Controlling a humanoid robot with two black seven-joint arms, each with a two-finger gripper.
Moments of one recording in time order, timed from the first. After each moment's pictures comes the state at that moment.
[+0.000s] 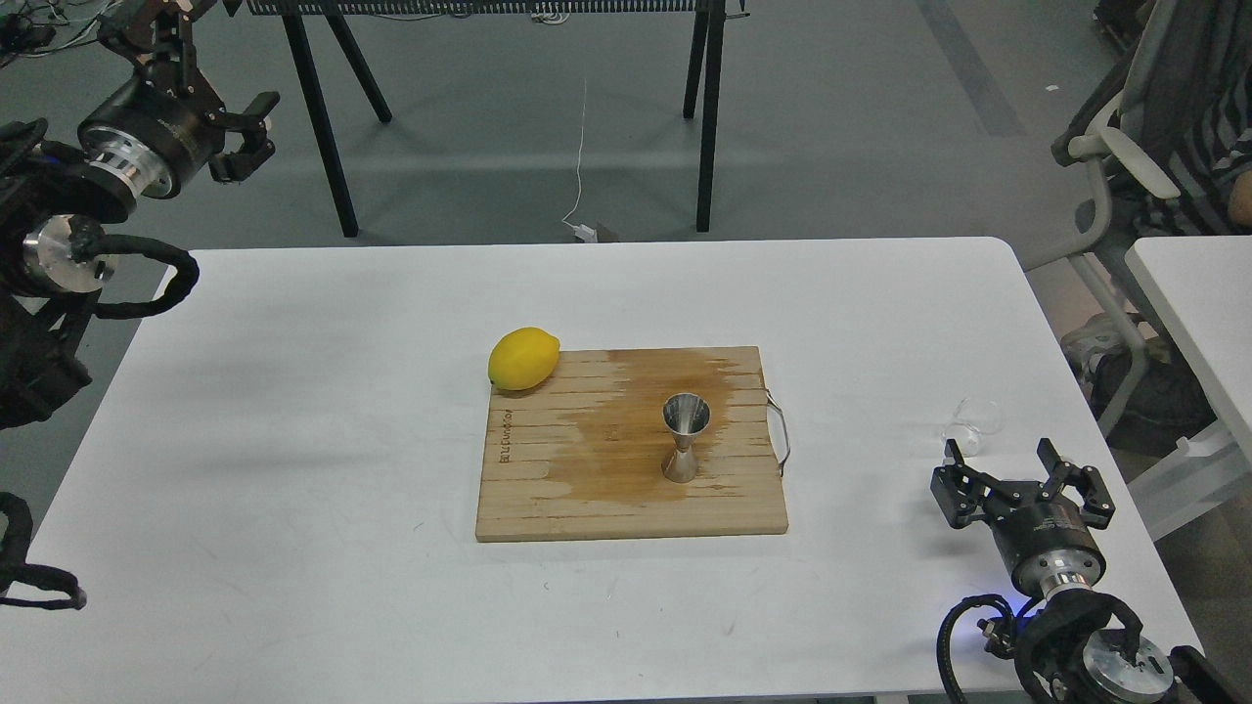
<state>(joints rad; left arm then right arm) -0.97 0.46 -0.80 -0.46 0.26 -0.42 -0.15 -0.08 -0.18 1.31 1.15 0.43 0.21 0.13</state>
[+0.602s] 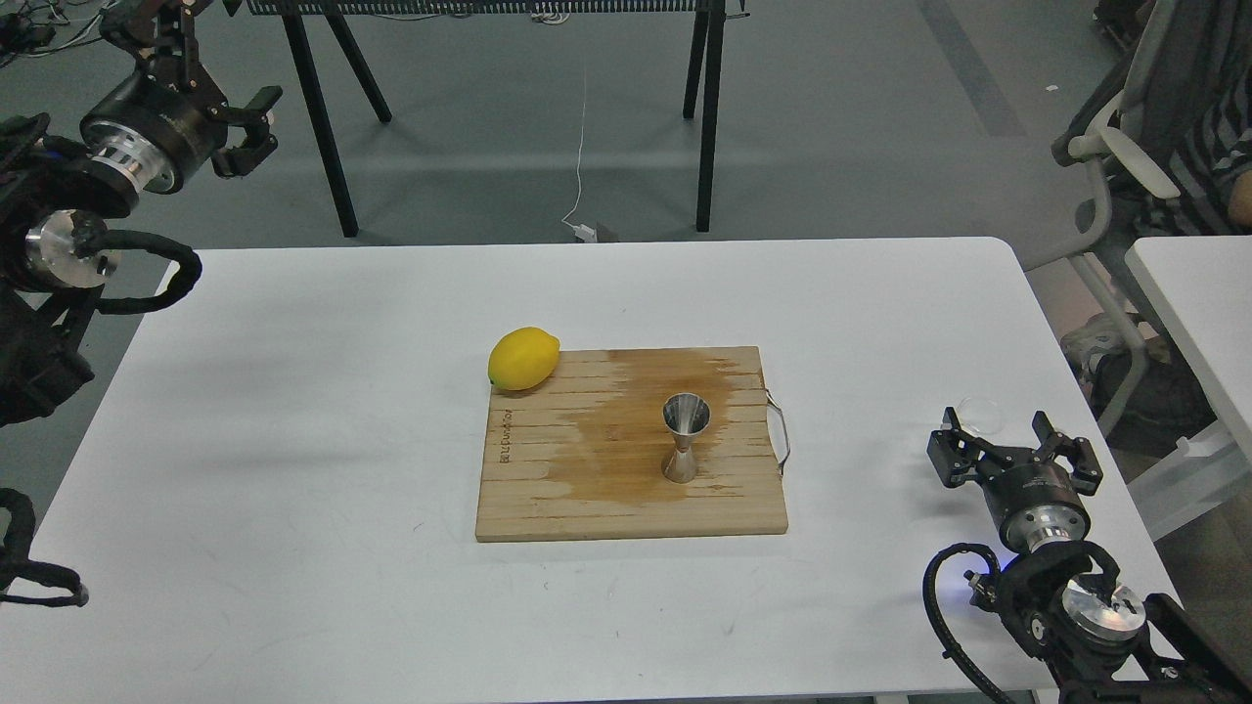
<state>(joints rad) -0.98 0.46 -0.80 -0.46 0.26 -0.42 -0.15 0.09 -0.15 1.31 0.95 0.48 0.20 0.13</state>
